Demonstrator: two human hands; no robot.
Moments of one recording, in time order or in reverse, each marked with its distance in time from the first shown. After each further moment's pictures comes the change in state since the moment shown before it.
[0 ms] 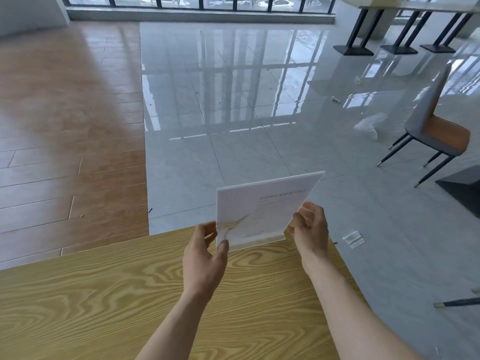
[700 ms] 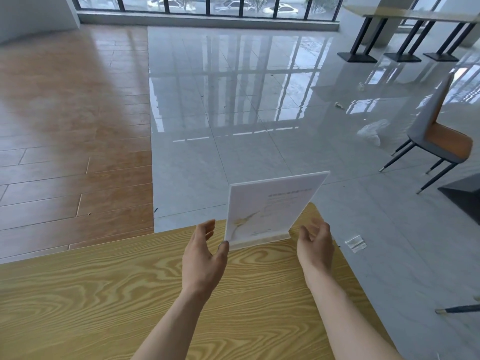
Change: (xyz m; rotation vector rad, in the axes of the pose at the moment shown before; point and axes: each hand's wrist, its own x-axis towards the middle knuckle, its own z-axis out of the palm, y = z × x) left_hand -0.009 -0.004 -0.030 0.130 0.003 0.023; right_hand -0.045 -0.003 -0.001 -0.188 0.079 0.044
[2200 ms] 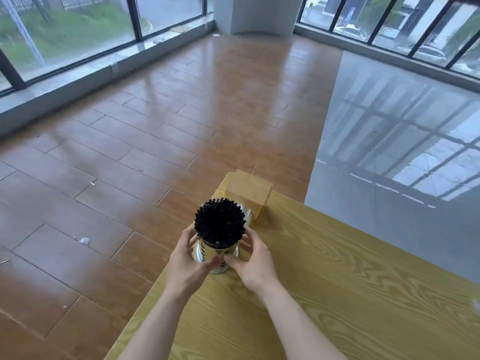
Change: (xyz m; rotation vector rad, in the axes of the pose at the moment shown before) left_hand -0.199 -0.376 -0.553 -0.276 0.537 -0.259; right_hand -0.614 -0.049 0.414 -0.276 -1.169 -0.388
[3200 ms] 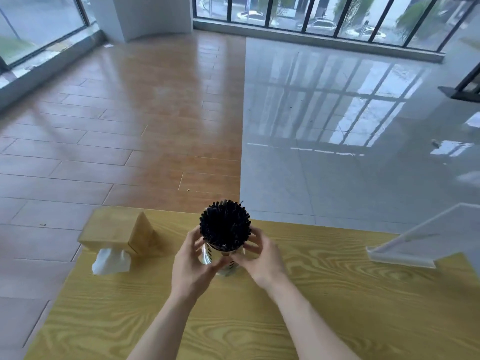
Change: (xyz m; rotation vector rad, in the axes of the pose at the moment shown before) left_hand 0.005 0.099 0.272 0.002 -0.344 0.185; right_hand 0.005 0.095 -0.266 0.128 0.353 0.069
